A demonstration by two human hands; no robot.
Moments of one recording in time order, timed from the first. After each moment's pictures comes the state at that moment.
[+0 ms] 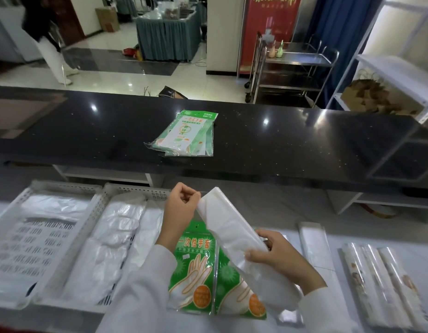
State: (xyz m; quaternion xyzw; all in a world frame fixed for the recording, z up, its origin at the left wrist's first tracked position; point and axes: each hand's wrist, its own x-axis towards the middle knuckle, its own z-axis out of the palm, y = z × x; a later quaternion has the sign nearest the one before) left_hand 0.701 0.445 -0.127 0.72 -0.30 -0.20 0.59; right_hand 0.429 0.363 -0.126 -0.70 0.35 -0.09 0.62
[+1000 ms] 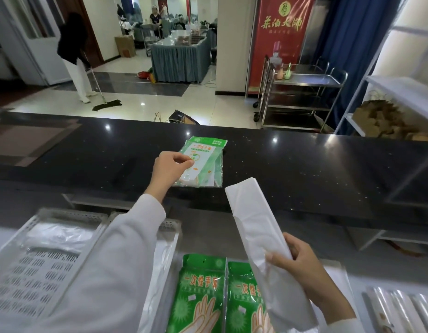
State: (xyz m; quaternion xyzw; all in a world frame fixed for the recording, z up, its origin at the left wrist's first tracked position) left_hand 0.845 0.347 -0.026 0.78 -0.36 -0.14 0.49; right_hand 0.454 0.312 -0.101 -0.65 0.34 -0.23 0.64
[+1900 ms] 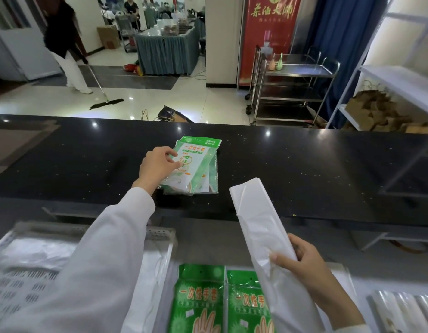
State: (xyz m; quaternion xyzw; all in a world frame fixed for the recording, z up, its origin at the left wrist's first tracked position) left_hand 0.897 0.302 -0.040 0.86 -0.39 -0.09 0.32; right_hand 0.467 0.290 -0.100 -0.63 0.37 -0.24 0.64
